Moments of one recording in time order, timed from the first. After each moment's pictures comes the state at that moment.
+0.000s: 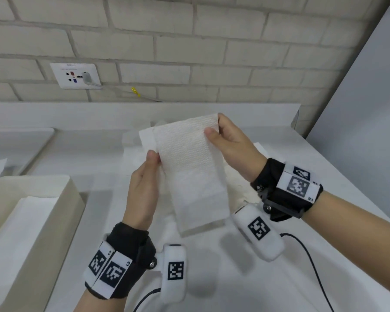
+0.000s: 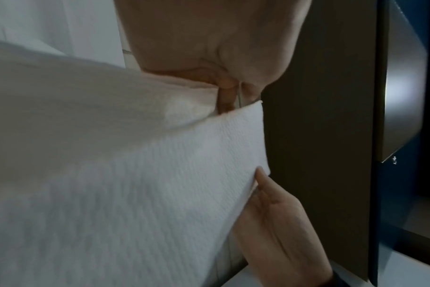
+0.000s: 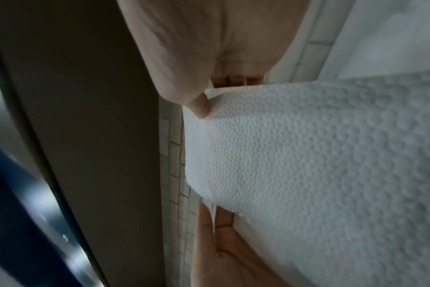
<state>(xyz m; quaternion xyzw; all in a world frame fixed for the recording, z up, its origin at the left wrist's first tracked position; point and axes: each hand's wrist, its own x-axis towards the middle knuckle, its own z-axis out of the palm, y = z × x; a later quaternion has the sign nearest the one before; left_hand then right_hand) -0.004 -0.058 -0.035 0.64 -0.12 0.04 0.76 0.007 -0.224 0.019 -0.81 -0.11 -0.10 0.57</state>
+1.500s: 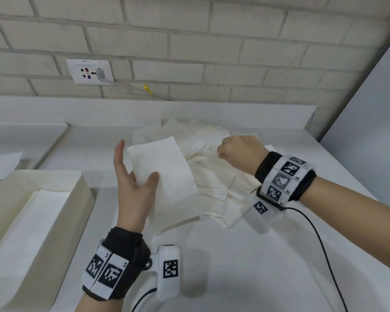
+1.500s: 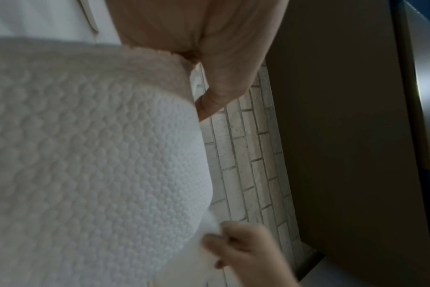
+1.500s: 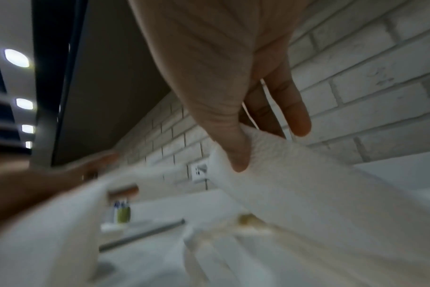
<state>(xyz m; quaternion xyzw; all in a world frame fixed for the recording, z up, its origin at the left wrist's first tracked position) 0.015 -0.028 -0.068 0.66 -0.02 0.11 0.74 0.056 -0.256 -0.008 -0.97 -0.17 -0.04 -0.18</state>
